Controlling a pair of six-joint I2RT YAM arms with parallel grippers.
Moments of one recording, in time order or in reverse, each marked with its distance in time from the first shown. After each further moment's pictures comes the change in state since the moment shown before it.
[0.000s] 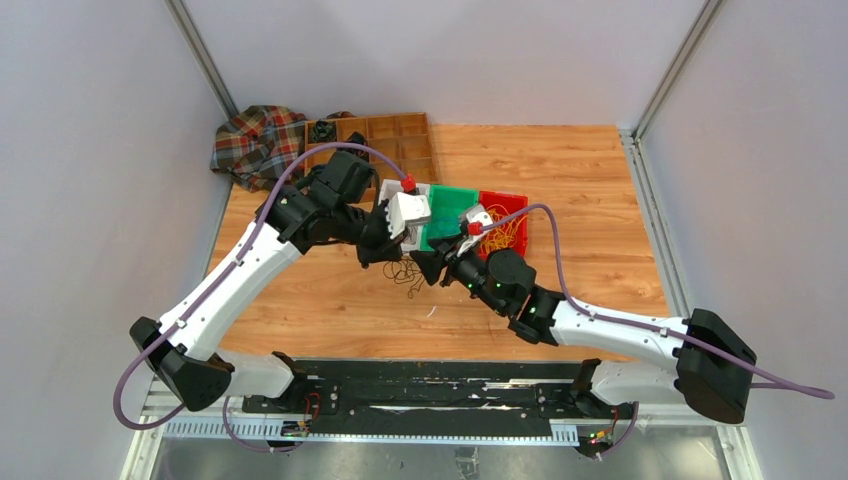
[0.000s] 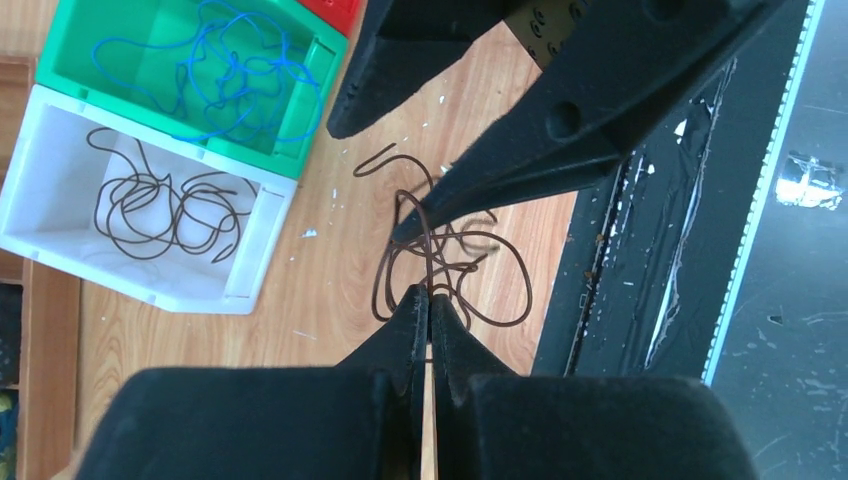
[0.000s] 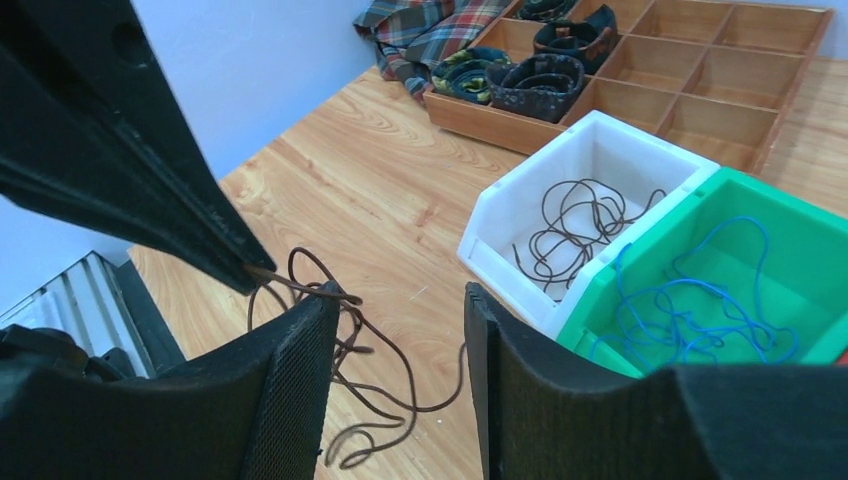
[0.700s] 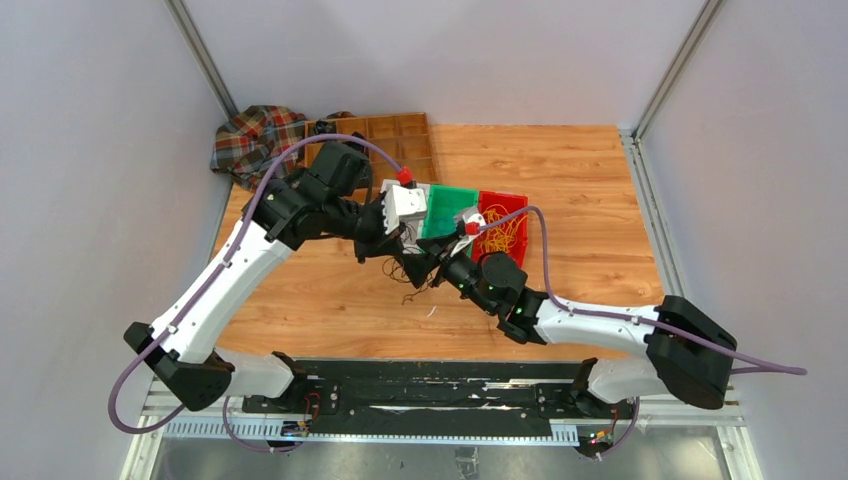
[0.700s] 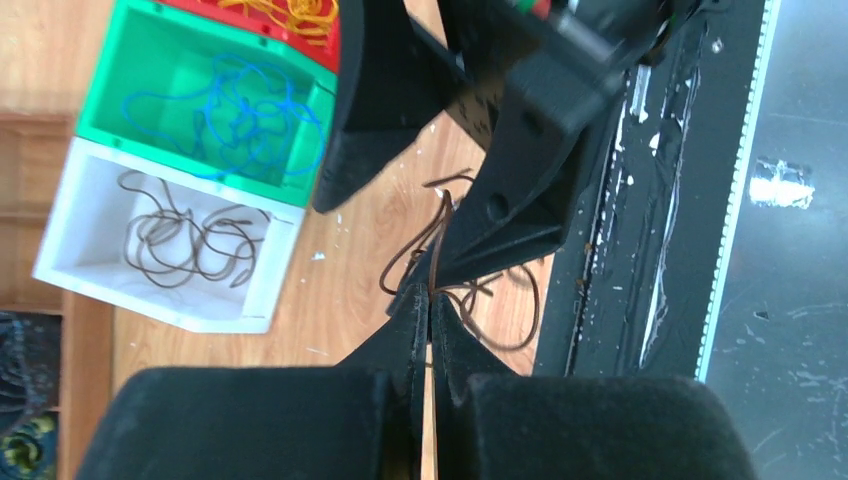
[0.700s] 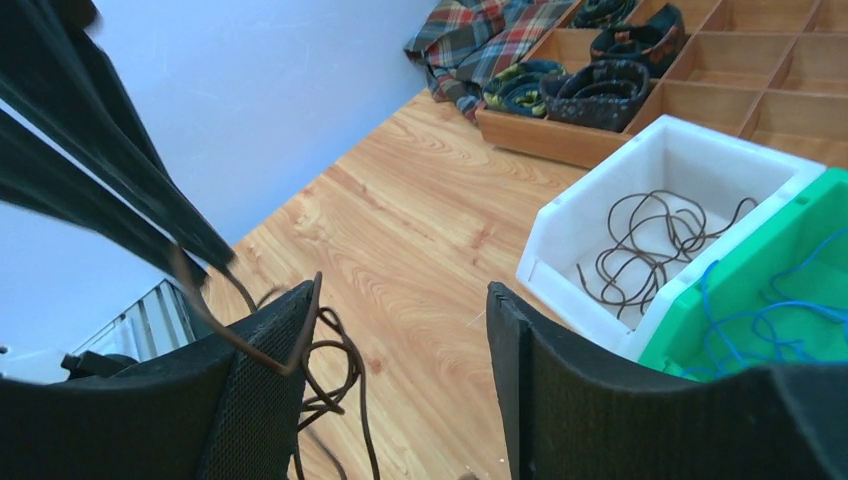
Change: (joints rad) left arm 0.000 0.001 0.080 -0.059 0.055 0.034; right arm 0.007 0.104 -0.016 0.202 -0.028 0.097
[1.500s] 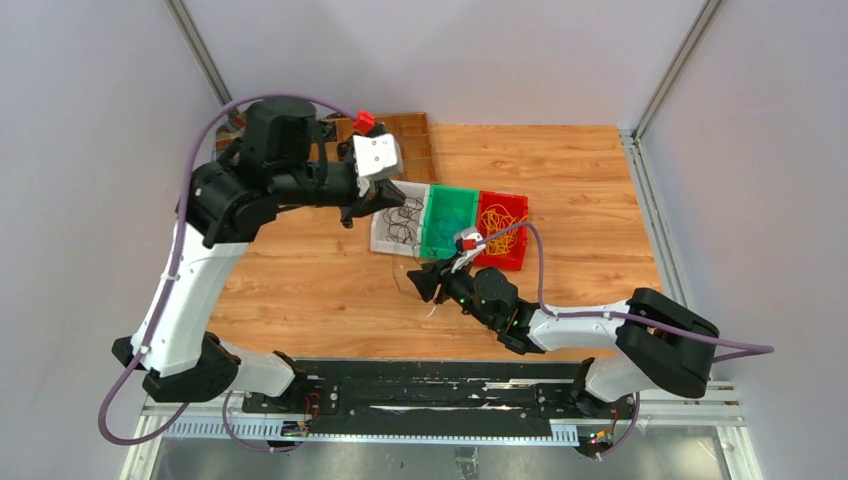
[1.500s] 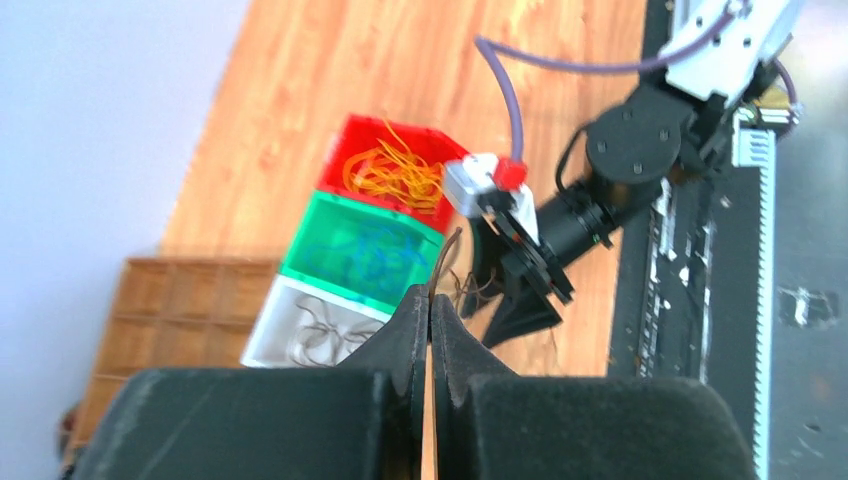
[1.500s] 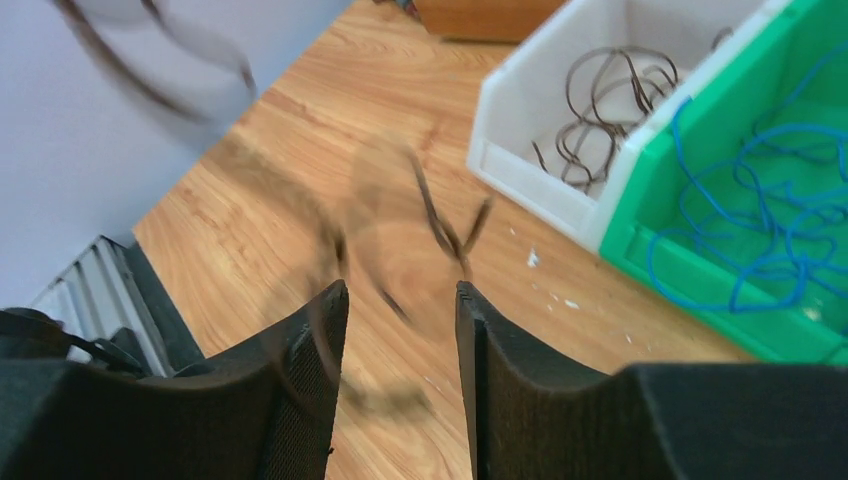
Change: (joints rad) left arm 0.000 0.053 0.466 -0.043 0.043 -0.047; right arm 0.011 0.098 -0.127 0.080 0.052 0.085
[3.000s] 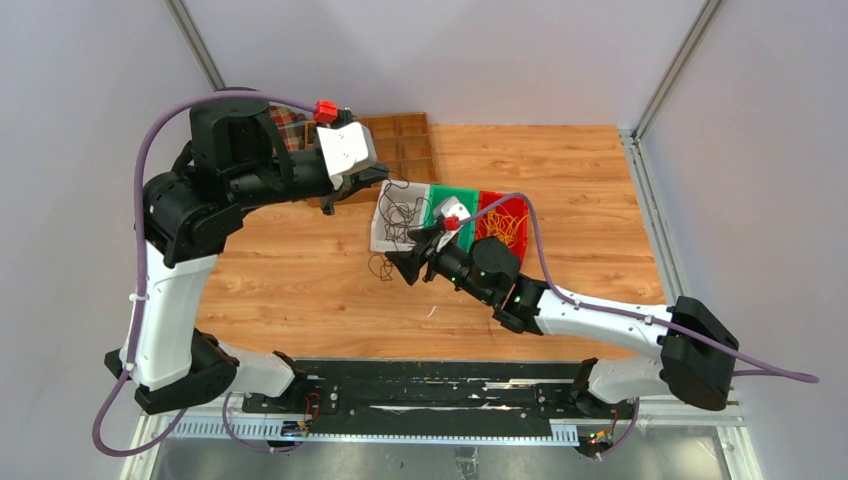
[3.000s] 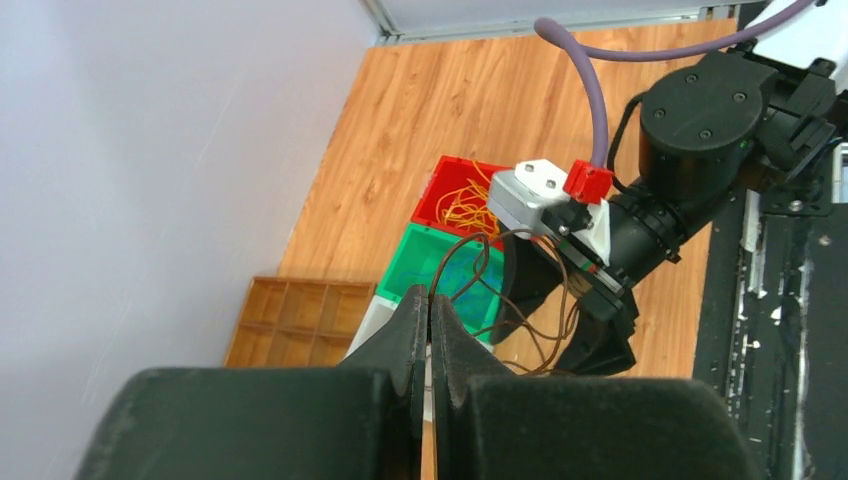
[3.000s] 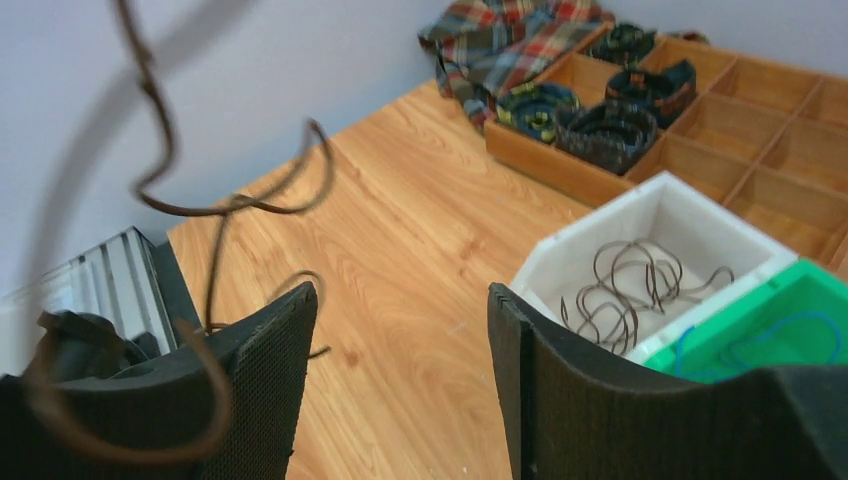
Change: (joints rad) left arm 0.000 -0.008 0.203 0.010 -0.097 0.037; right arm 0.000 -0.109 0.293 -0.288 -0.144 -0.260
